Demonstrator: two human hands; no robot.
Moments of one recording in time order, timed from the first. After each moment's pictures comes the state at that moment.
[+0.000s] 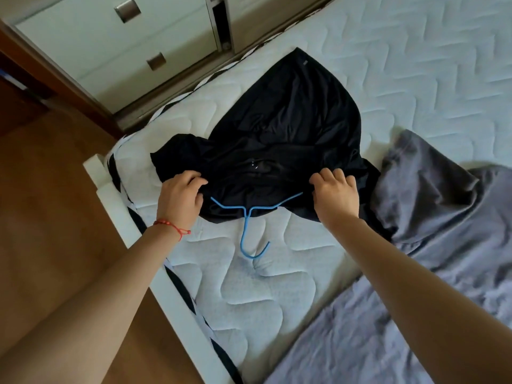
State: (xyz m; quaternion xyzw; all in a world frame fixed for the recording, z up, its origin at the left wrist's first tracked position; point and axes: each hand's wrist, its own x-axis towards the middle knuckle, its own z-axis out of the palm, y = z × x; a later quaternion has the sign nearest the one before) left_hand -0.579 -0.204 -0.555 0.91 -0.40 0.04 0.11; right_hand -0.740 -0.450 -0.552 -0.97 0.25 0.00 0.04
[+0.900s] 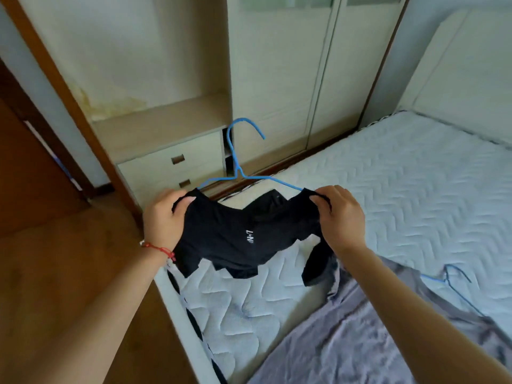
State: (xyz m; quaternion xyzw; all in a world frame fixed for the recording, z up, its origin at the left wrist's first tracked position) left_hand -0.670 -0.175 -0.227 0.83 -0.29 0.28 0.39; right_hand -0.831 -0.421 -0.209 -0.88 0.21 -0.36 0.22
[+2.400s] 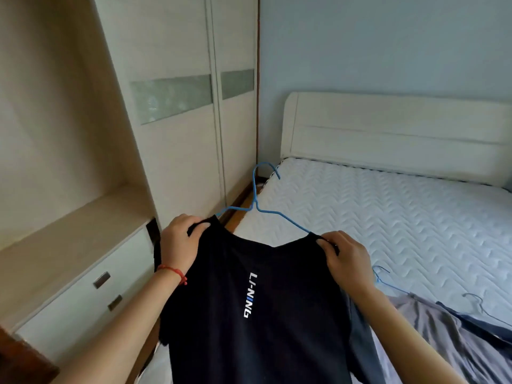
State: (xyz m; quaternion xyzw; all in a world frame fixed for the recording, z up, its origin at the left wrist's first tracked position) left_hand -0.541 -0.266 -0.052 0.72 -0.47 0.10 0.50; right_hand -0.821 -0.379 -0.069 -0.78 0.44 -0.41 0.14
